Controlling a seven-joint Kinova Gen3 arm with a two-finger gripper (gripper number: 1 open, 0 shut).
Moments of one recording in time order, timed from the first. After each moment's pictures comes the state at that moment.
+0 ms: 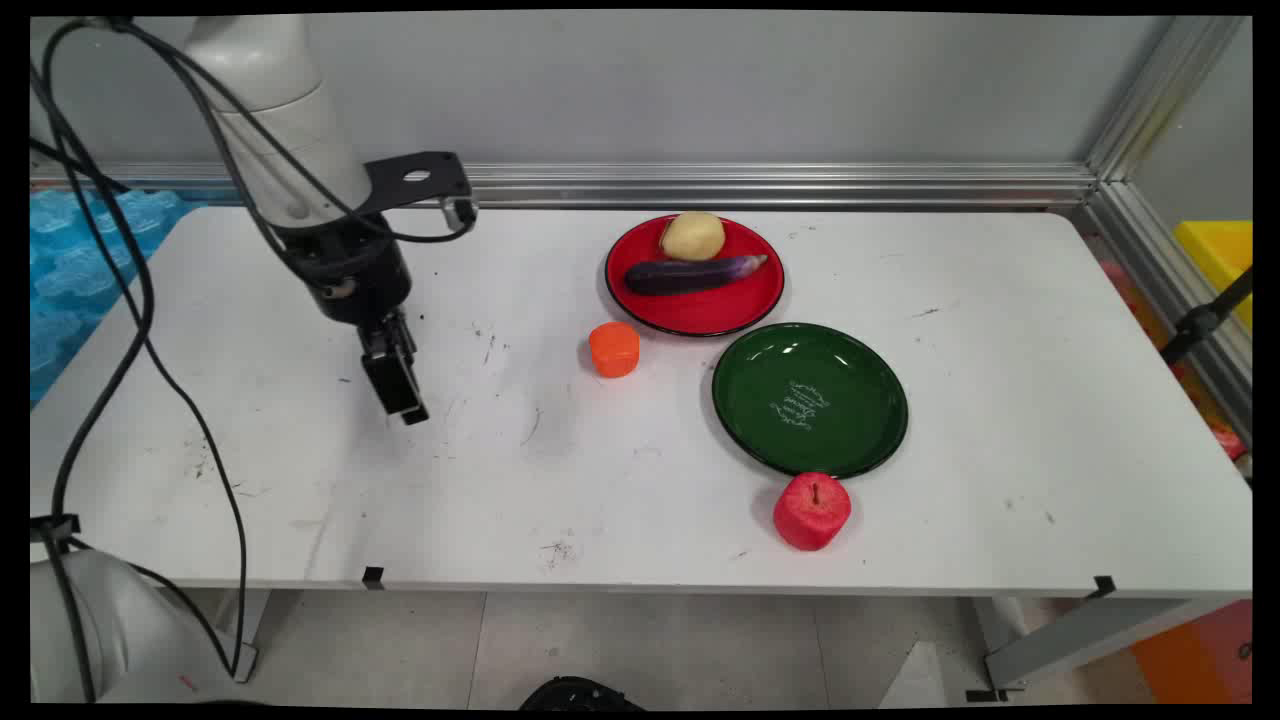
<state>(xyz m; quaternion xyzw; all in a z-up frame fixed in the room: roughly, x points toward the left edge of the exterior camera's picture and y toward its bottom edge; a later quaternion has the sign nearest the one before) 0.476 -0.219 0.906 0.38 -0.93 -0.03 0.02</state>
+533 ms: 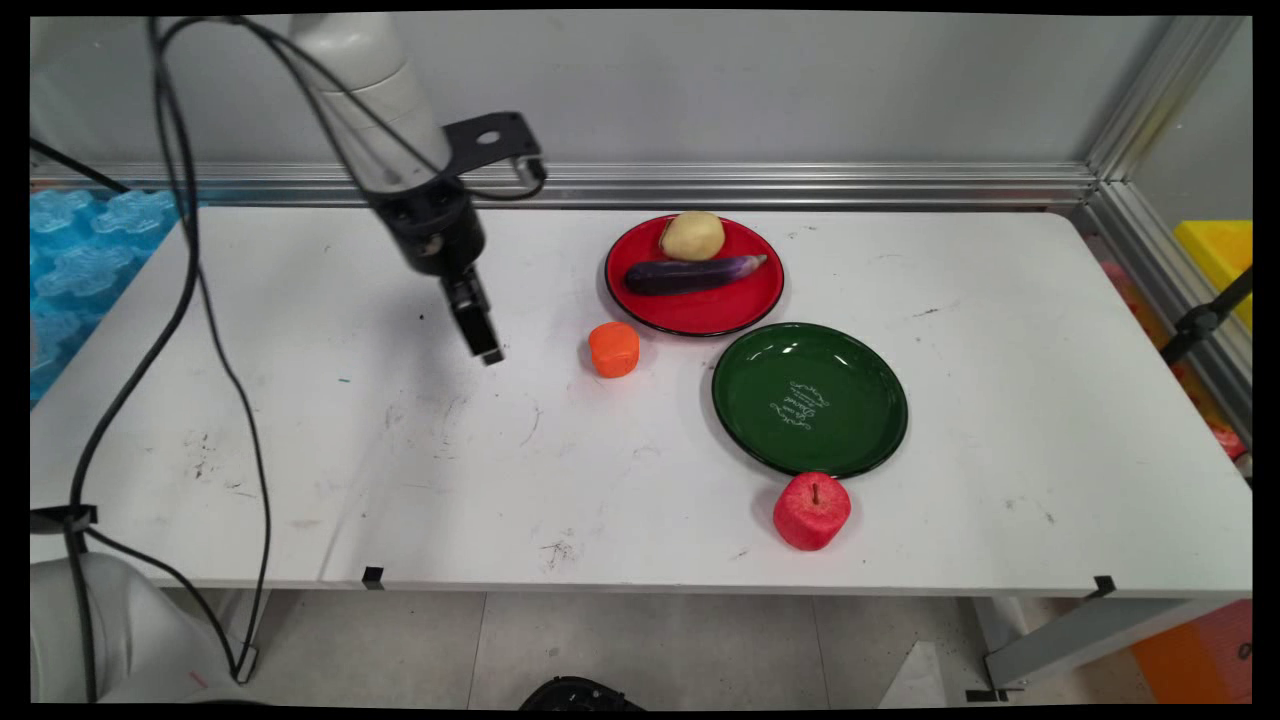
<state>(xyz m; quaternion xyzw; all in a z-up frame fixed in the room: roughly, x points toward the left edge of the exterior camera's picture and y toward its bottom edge) 0.458 -0.288 0.896 0.37 -0.93 0.02 0.05</state>
